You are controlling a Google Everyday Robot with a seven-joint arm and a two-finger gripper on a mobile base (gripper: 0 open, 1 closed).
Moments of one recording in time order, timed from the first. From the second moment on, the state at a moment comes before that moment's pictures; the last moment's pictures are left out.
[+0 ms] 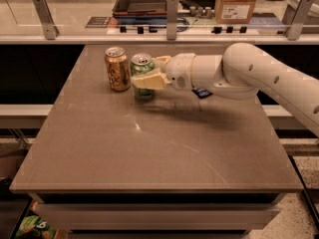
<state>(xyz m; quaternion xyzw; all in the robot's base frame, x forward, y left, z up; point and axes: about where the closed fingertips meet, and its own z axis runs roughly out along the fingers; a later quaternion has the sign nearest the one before) 0.639 0.036 0.891 -0.46 0.64 0.32 0.53</state>
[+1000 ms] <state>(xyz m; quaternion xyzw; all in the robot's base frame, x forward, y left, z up) 0.637 0.044 0.892 -0.46 0.63 0.32 0.53</state>
